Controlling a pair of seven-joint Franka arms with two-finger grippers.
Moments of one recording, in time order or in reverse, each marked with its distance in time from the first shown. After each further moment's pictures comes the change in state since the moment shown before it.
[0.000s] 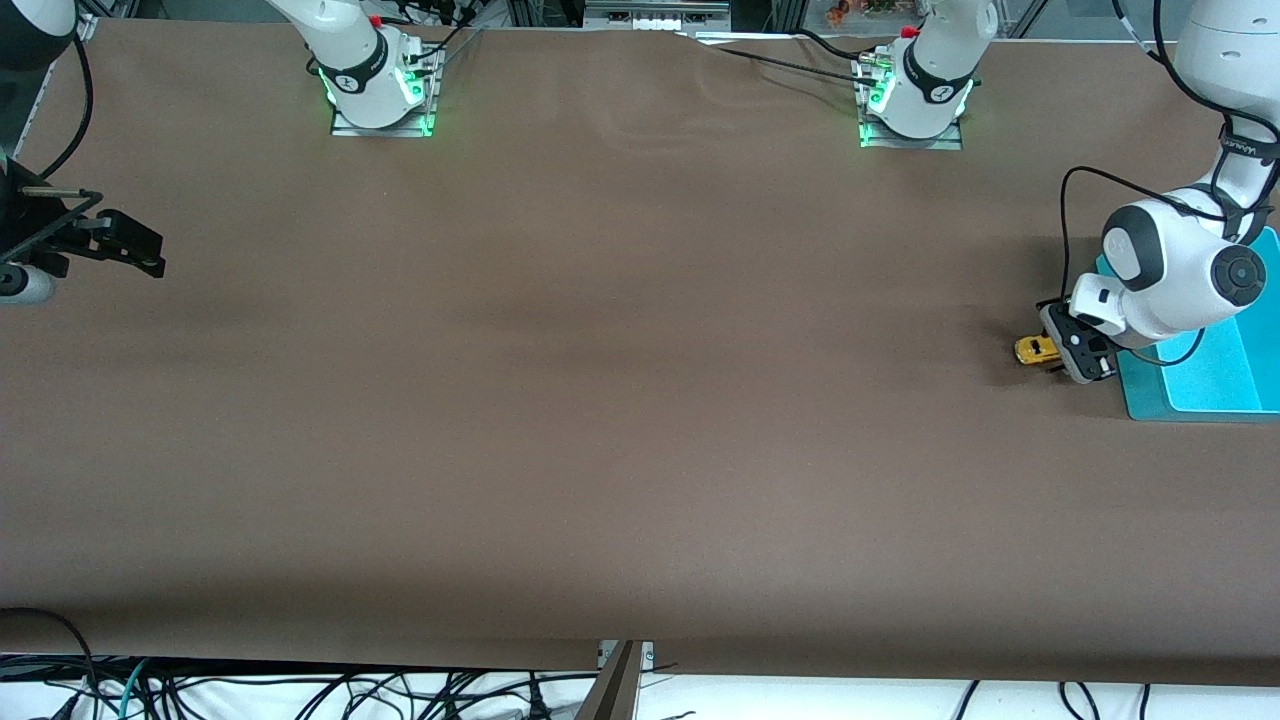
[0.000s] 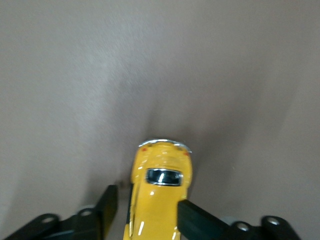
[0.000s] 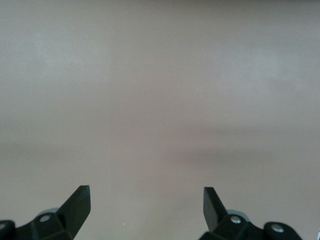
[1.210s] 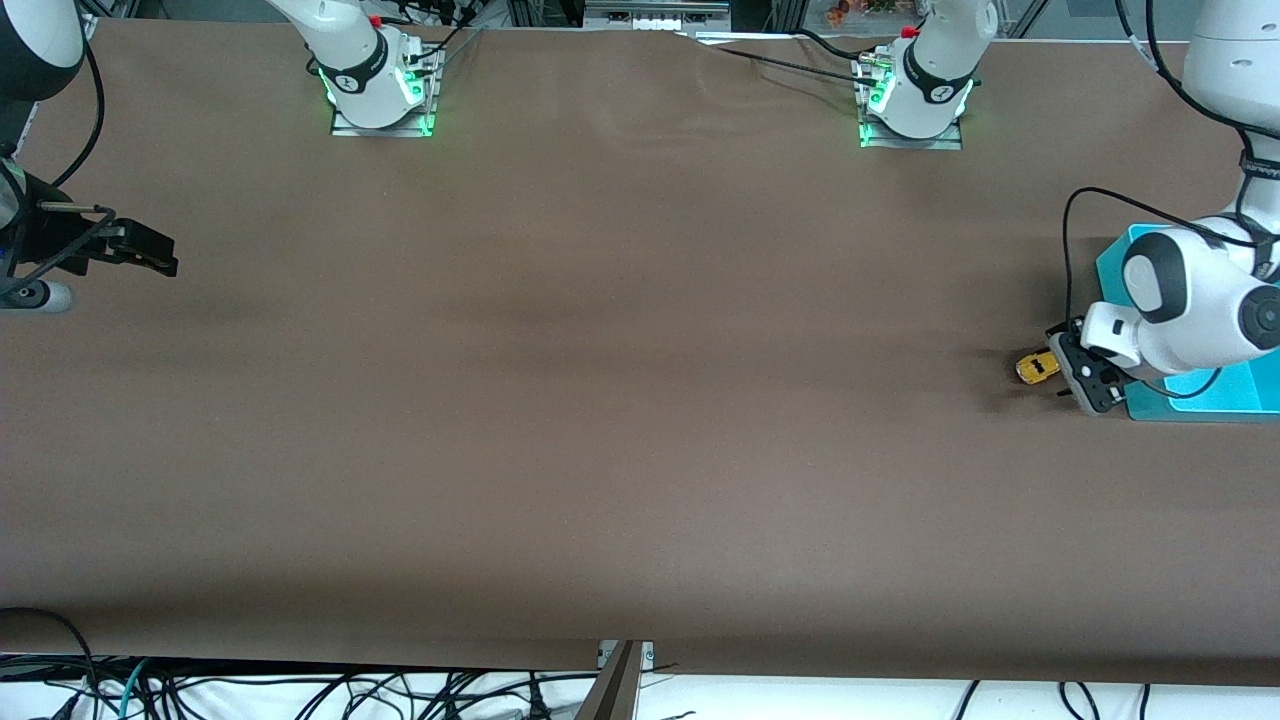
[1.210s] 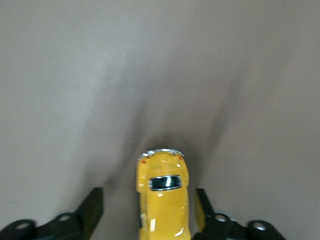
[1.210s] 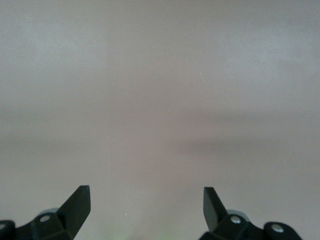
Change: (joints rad) left arm -0.005 0.057 -0.018 0.130 0.000 -0.140 -0.080; right arm -0.015 0.000 -0.003 -0.050 0.015 -0.004 0.000
